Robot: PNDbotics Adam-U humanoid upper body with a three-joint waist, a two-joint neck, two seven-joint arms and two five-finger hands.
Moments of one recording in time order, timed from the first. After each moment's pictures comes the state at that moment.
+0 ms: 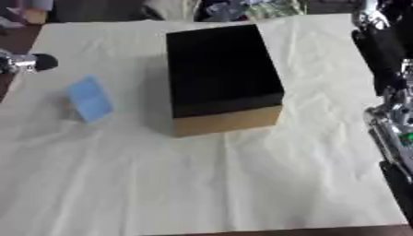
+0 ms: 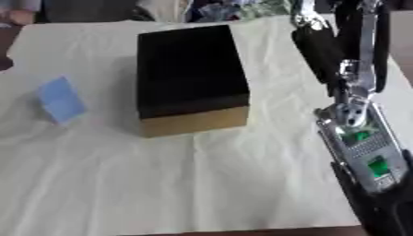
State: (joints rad) left arm -0.74 0.94 -0.28 -1.68 -0.24 0.52 -0.51; right arm -0.47 -0.42 0.16 -1.98 0.06 0.08 -0.54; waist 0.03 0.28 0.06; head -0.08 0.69
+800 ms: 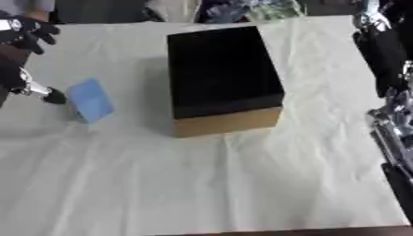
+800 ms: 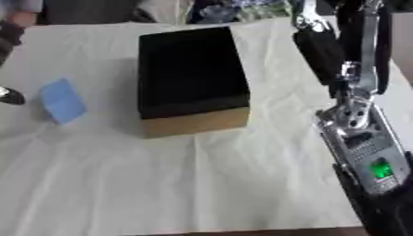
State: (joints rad) left arm -0.88 0.85 -0.36 -1.55 -0.32 0.46 -0.78; right arm -0.46 -0.42 0.17 -1.98 0.06 0.08 -0.55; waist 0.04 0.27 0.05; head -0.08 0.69
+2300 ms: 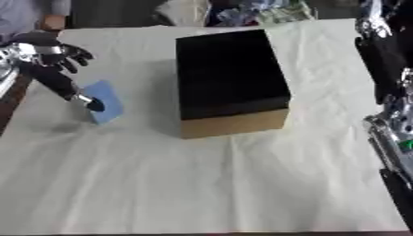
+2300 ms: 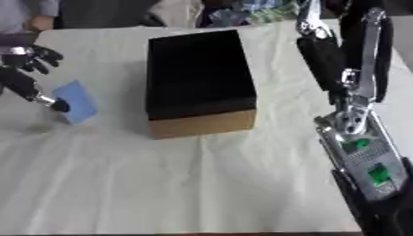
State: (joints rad) left arm -0.94 0.65 -0.41 -1.26 -0.45 0.47 -0.77; right arm -0.43 -0.40 0.17 -1.98 0.05 0.08 -0.61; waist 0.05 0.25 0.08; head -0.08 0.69
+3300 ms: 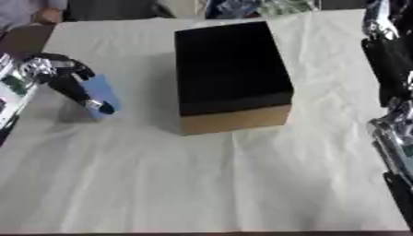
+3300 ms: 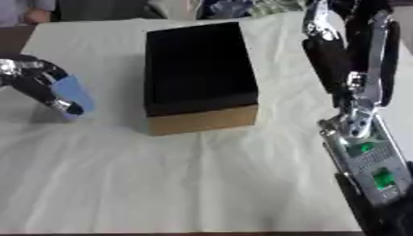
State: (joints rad) left arm -0.95 0.58 -0.38 -1.11 -0.53 0.49 -0.74; right arm -0.43 -0.40 0.17 -1.98 0.04 0.07 -0.62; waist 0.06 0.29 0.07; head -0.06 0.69
